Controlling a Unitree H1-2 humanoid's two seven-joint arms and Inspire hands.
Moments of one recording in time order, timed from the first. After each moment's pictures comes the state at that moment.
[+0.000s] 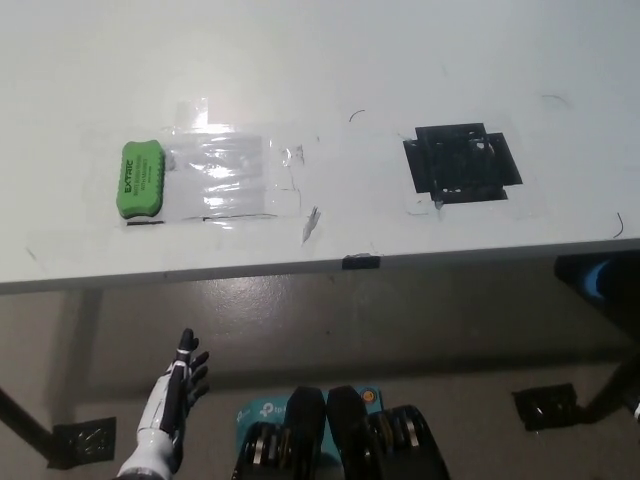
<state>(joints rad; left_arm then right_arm) -0.06 0.03 0.03 0.09 0.02 0.33 0.00 0.06 -0.05 -0.37 -0.15 0.07 0.38 -0.12</state>
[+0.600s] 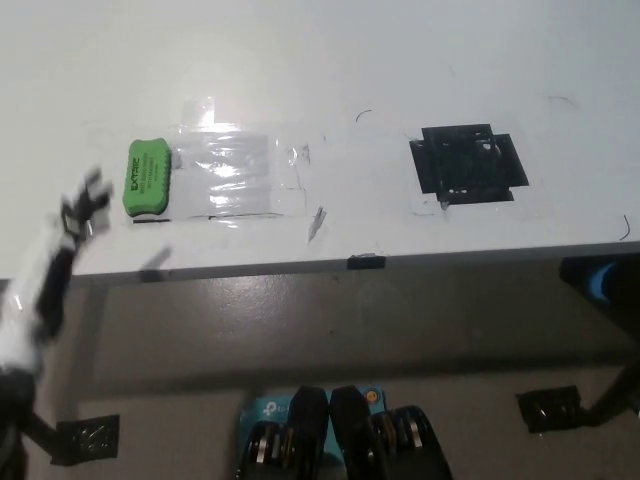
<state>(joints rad) -0.30 0.39 0.07 -0.35 -0.01 0.45 -0.11 0.06 -0.05 -0.37 -0.15 0.07 0.39 -0.14</state>
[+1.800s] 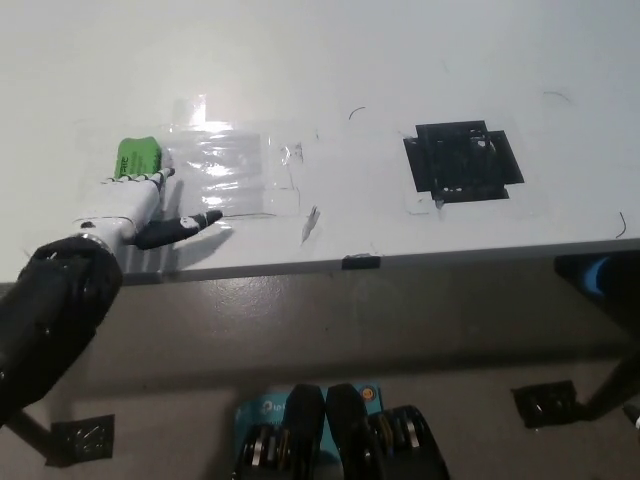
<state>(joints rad) -0.78 0.58 -0.74 0.47 0.64 0.38 -0.11 0.07 -0.05 -0.37 -0.14 0.09 0.41 -0.14</state>
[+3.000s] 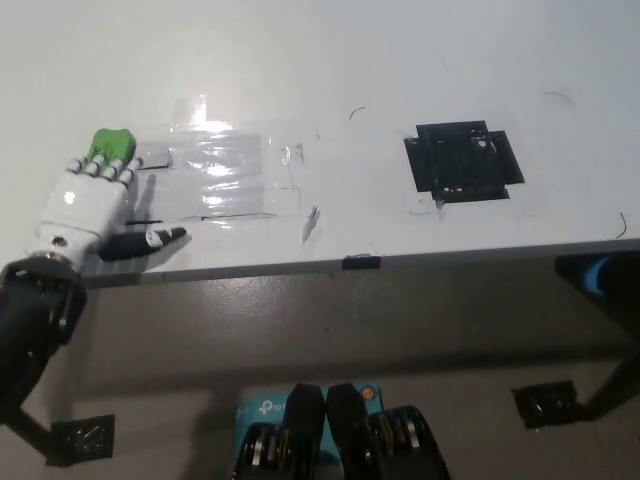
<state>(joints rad) -0.71 0.58 -0.63 0.63 0.93 0.14 0.14 0.13 -0.06 -0.38 -0.20 0.09 0.41 -0.14</state>
